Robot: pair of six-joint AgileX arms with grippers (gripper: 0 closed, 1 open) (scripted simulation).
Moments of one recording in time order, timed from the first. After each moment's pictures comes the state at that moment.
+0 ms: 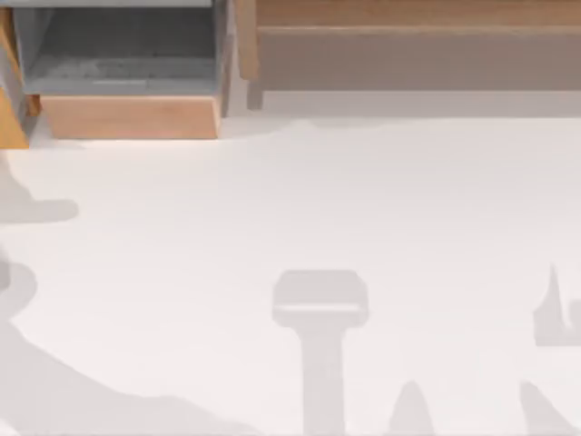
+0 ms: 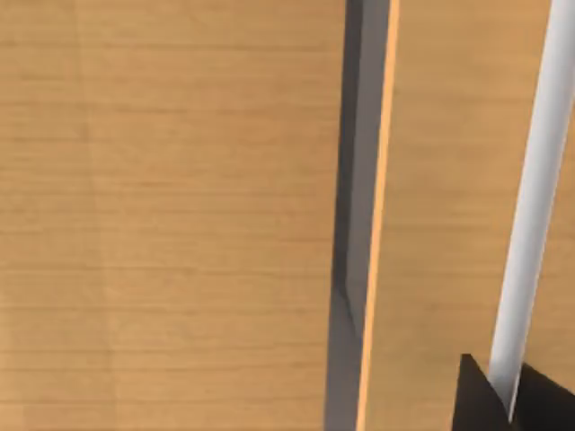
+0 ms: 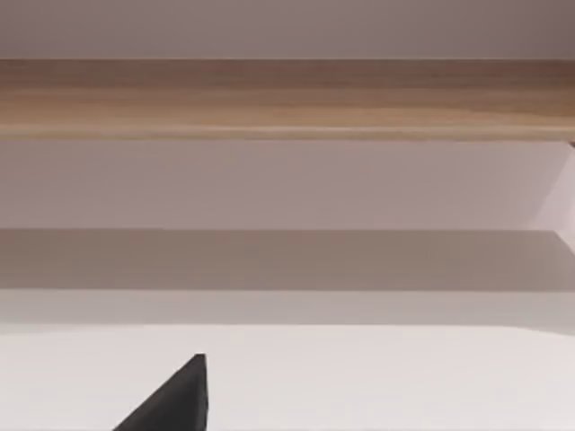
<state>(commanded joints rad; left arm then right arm) 0.45 2.24 0.98 1.23 0.50 1.58 0.00 0.00 0.00 0.00 0.00 0.00</state>
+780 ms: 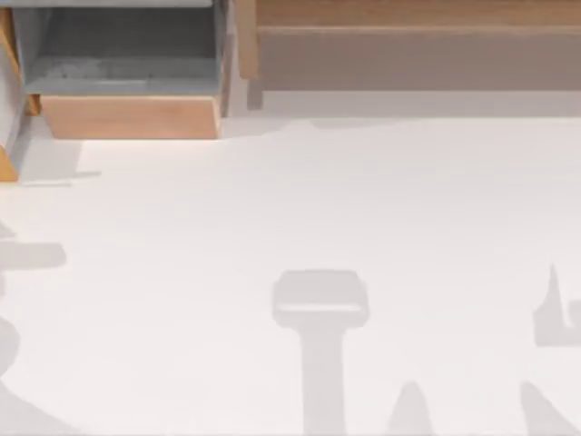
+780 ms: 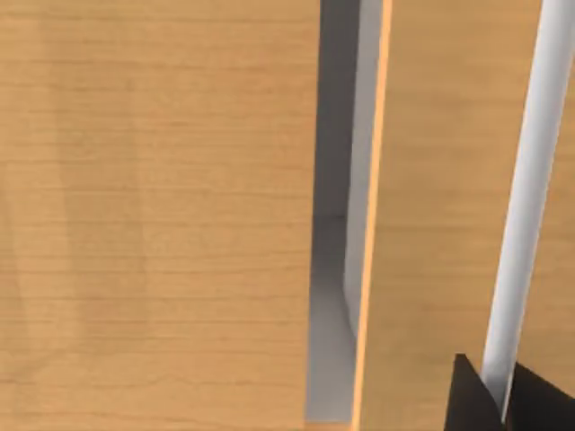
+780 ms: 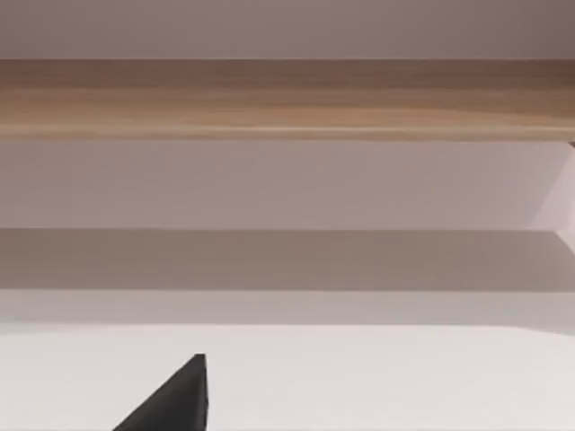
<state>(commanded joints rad) 0.53 2.15 0.76 1.34 0.57 1.58 0.00 0.00 0.00 0.00 0.00 0.00</state>
